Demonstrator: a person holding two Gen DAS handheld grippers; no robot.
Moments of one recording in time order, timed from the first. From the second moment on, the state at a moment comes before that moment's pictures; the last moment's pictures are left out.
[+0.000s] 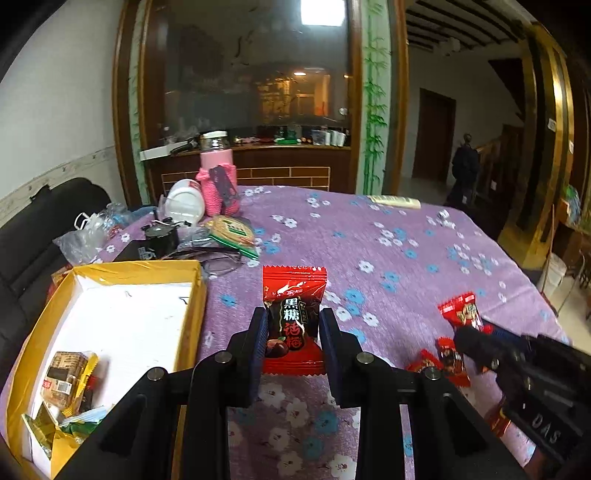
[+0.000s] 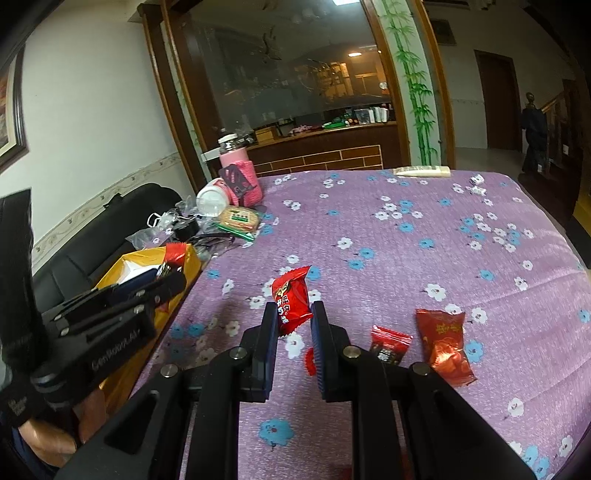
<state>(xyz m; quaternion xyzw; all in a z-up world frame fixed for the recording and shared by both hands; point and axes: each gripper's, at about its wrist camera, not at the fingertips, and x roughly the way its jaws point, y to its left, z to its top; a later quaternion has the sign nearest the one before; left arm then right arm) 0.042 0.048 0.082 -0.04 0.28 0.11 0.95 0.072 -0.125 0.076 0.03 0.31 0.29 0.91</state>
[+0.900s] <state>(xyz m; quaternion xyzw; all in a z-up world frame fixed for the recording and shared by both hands) 0.022 0.067 0.096 -0.07 0.27 0.14 0.95 0.059 -0.133 0.087 0.07 0.32 0.25 0.91</state>
